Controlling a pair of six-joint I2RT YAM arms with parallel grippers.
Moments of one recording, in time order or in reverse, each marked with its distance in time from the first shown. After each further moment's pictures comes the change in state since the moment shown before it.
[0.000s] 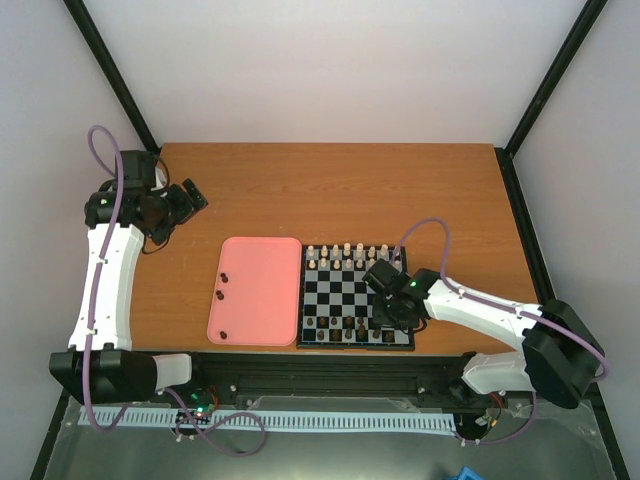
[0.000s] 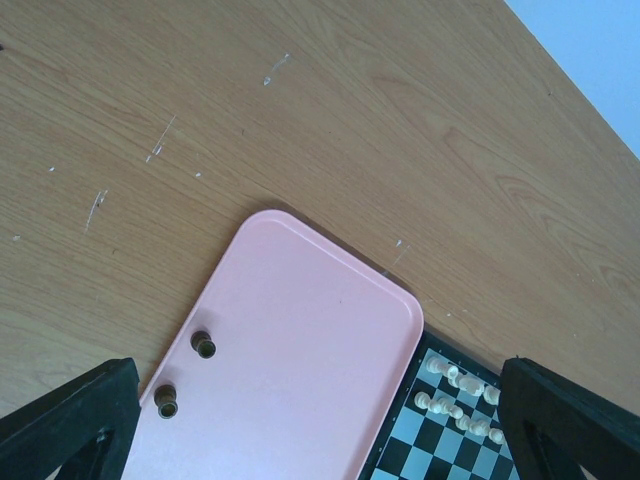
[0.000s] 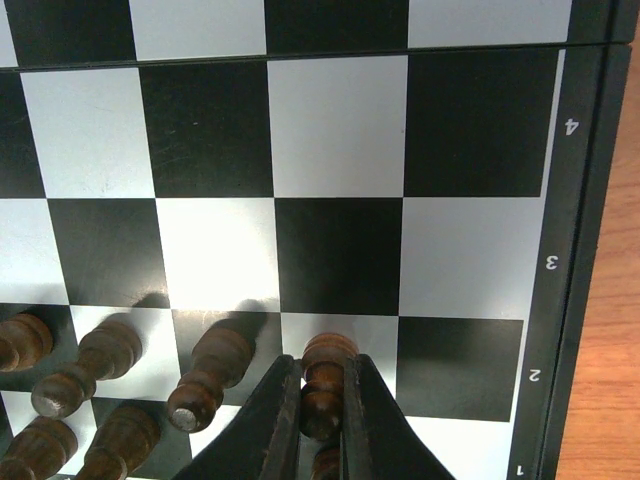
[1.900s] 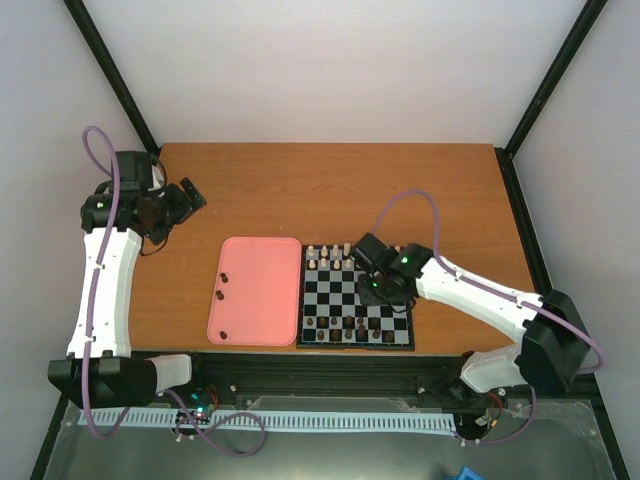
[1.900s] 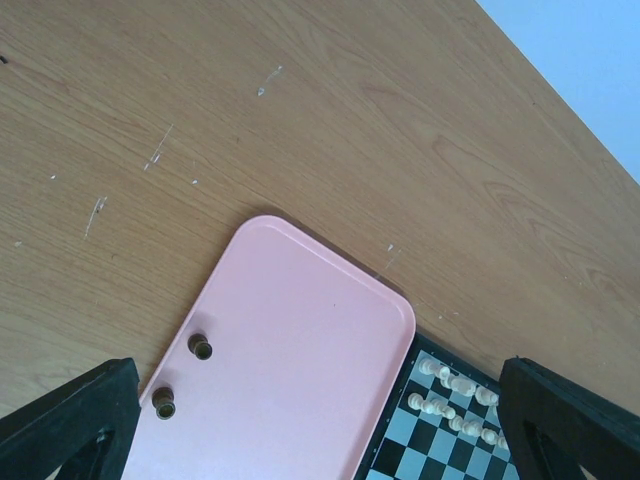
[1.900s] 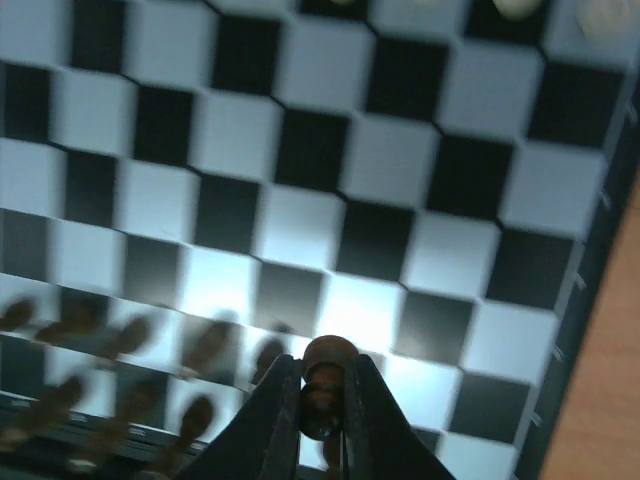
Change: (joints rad) left arm 0.009 -0.027 0.010 -0.005 -0.002 0.000; right arm 0.036 0.110 0.354 -0.119 0.039 -0.193
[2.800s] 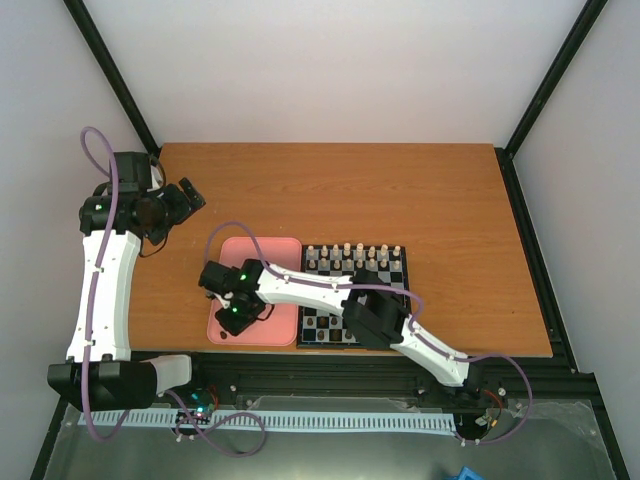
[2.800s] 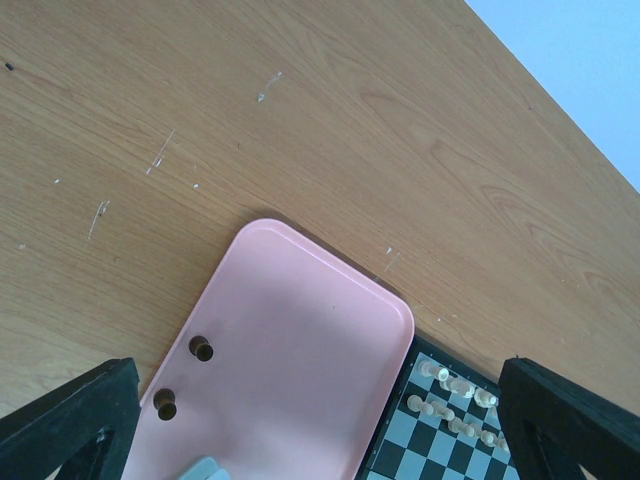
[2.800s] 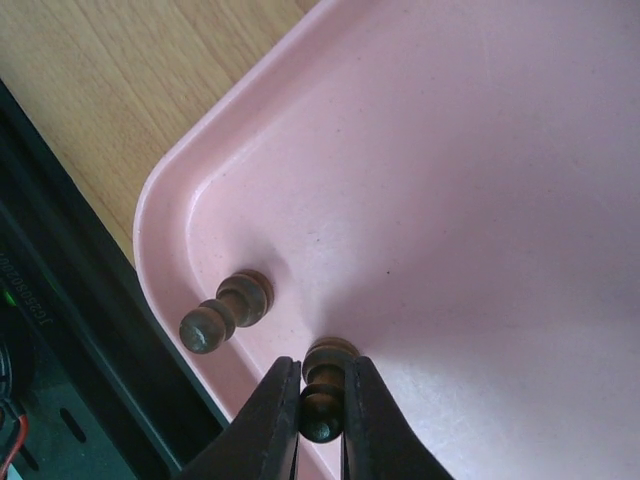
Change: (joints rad) left arm 0.000 -0.010 0.000 0.000 -0.005 0.000; right arm 0.385 1.054 1.090 -0.047 -0.332 -0.294
